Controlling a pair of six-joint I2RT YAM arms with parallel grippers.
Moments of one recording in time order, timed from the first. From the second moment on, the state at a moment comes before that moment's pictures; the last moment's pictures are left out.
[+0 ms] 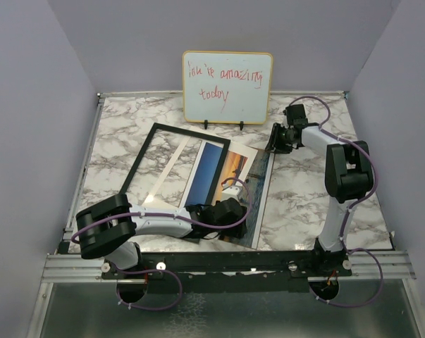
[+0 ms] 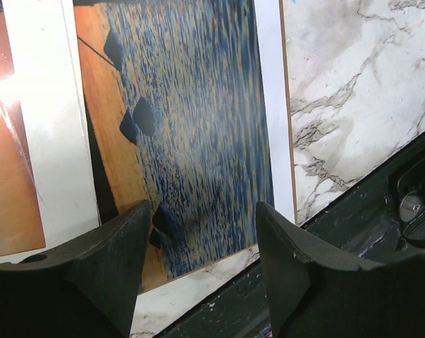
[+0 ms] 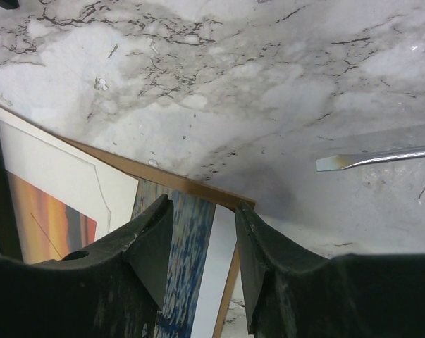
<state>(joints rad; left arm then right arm) -1.23 1.53 0.71 -0.01 -0.16 -0.85 0.15 2.01 1.37 -0.38 -0.20 0.37</state>
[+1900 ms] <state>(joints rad) -1.23 1.31 0.71 -0.13 -0.27 -0.88 0.22 1.68 0.51 0.39 -0.75 0.93</state>
